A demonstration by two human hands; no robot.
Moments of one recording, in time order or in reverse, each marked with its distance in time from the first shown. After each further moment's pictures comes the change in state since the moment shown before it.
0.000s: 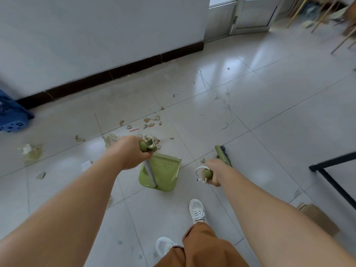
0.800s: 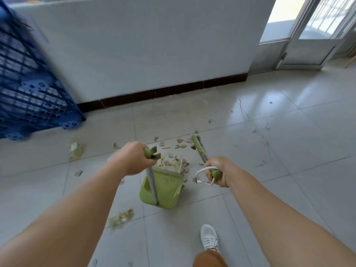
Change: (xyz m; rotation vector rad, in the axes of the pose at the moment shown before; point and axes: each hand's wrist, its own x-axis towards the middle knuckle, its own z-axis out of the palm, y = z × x) left_hand -0.002 -0.078 -0.073 -0.155 0.108 -0.193; right_hand -0.039 -0.101 0.104 -0.188 -0.239 -0.224
